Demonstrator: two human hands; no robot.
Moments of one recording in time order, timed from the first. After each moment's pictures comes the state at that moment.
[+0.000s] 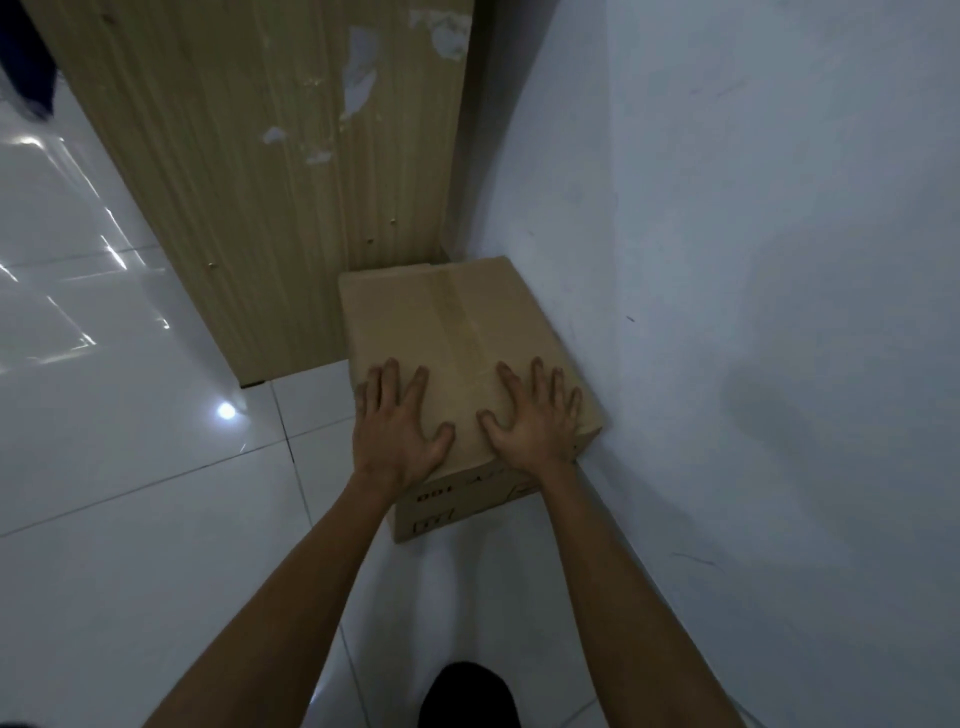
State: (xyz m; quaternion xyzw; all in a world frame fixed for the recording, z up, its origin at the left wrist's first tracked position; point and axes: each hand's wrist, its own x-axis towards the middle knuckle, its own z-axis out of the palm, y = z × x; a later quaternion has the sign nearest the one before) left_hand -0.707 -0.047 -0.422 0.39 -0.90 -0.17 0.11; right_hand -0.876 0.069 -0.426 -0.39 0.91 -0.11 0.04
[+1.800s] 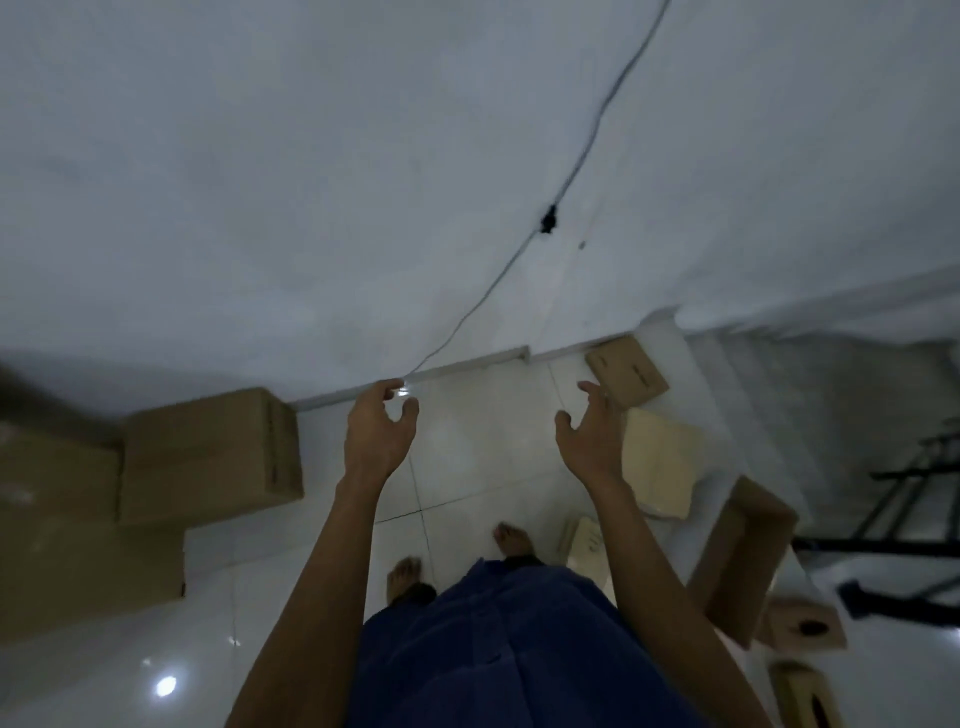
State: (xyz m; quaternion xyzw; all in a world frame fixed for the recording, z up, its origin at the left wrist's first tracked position) left_hand -0.515 0.283 0.232 -0.06 -0.89 -0.44 -0.14; right_hand -0.374 0.527 0.217 0.42 0.82 -0.39 -0.05
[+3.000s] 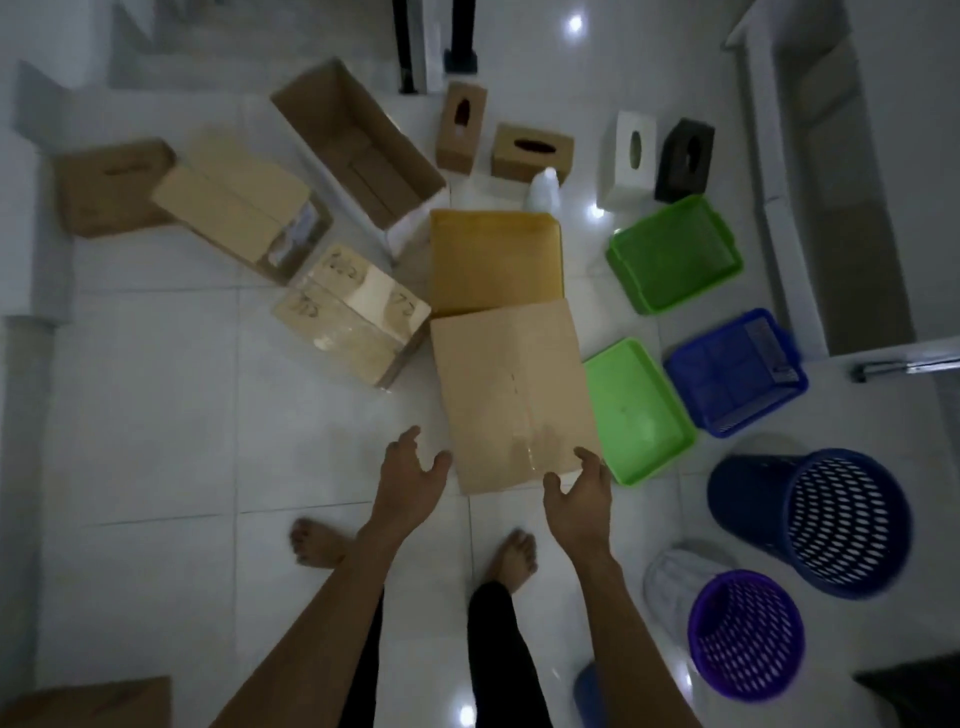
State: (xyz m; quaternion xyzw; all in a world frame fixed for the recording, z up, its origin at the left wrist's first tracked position) left_hand -0.028 0.250 -0.061 -0.48 -0.68 -0.03 -0.56; right_hand 0.163 0.148 -0.063 0.89 0.22 -0.36 -0.18
